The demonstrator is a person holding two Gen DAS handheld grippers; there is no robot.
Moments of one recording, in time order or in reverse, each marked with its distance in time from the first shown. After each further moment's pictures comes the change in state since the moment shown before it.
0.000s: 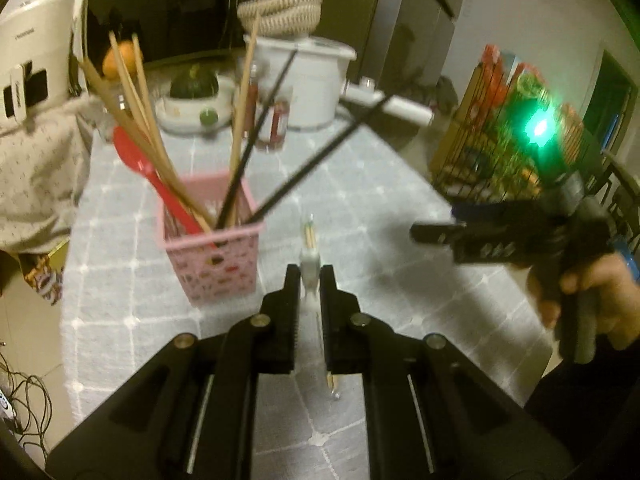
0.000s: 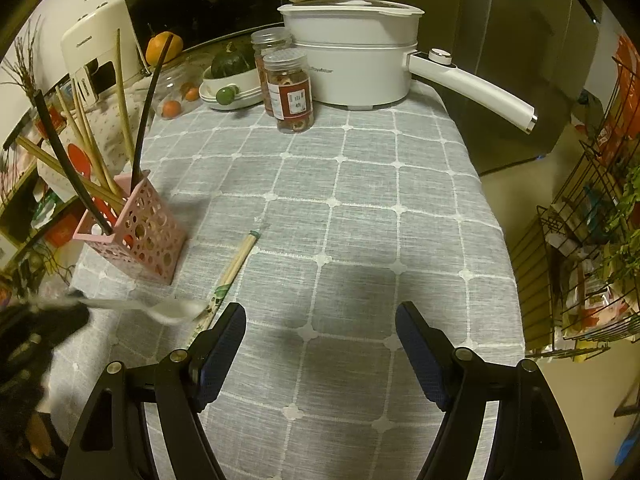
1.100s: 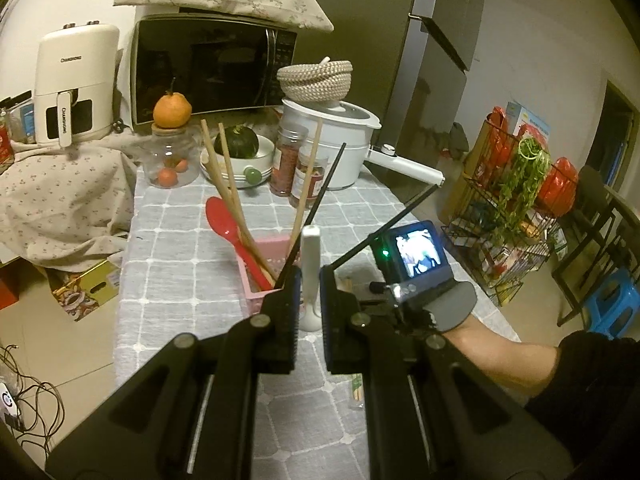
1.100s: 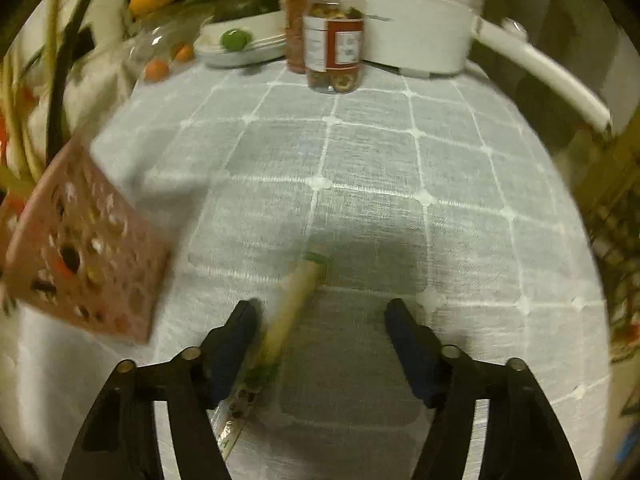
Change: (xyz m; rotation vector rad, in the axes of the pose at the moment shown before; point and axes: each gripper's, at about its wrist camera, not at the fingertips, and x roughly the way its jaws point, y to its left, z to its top) left arm -0.067 0.037 0.017 -0.050 -0.147 0.047; right arm 0.113 0.067 0.022 -0.030 0.042 -0.038
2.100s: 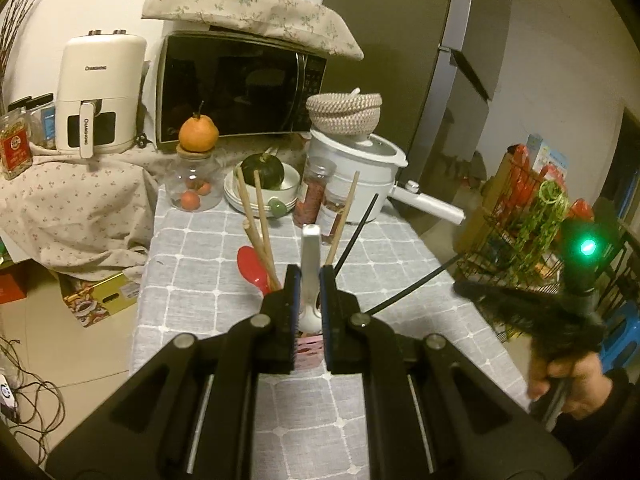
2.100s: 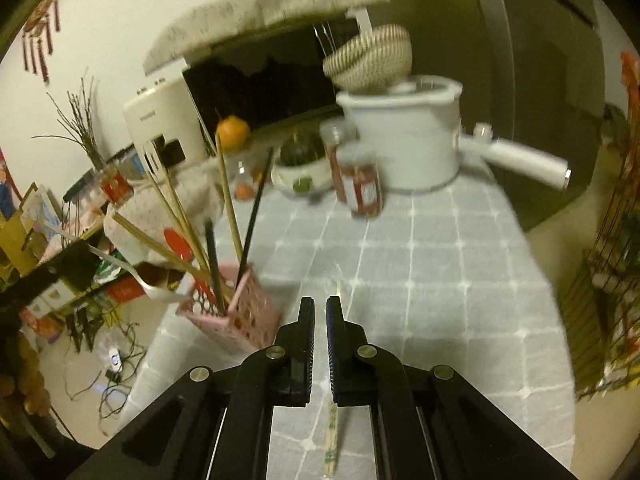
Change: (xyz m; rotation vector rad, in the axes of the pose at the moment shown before) left arm 0.000 0.017 0.030 -0.063 -0.062 0.061; right arm -0.173 -0.051 -0.014 0.069 -0.345 0.260
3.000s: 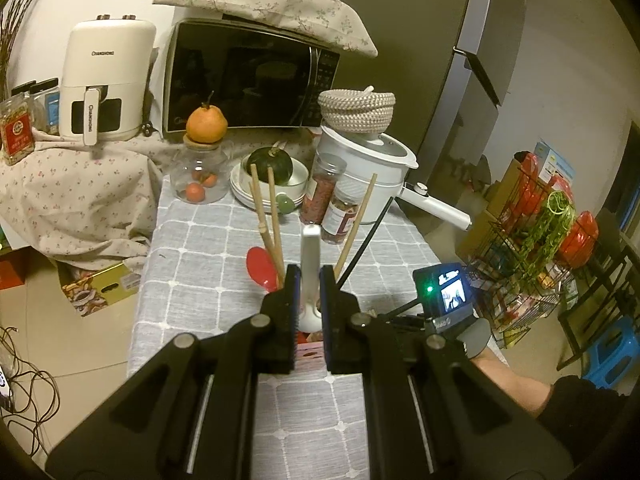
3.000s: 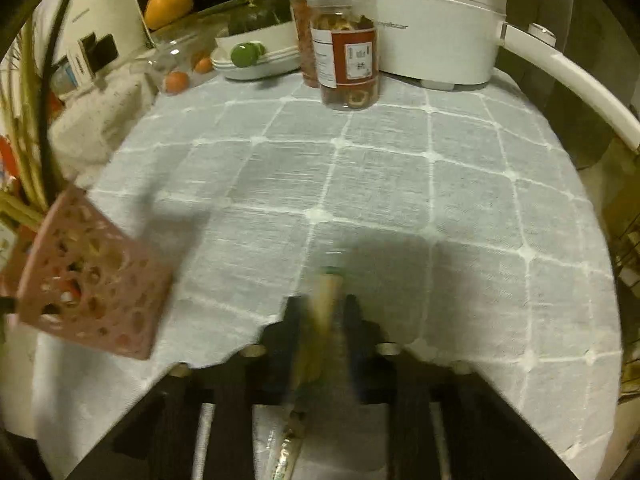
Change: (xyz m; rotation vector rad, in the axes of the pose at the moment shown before) left arm 0.006 0.012 0.007 -0.052 0.018 0.000; right arm 0.180 -0.027 -0.029 -0.068 0.338 -0.135
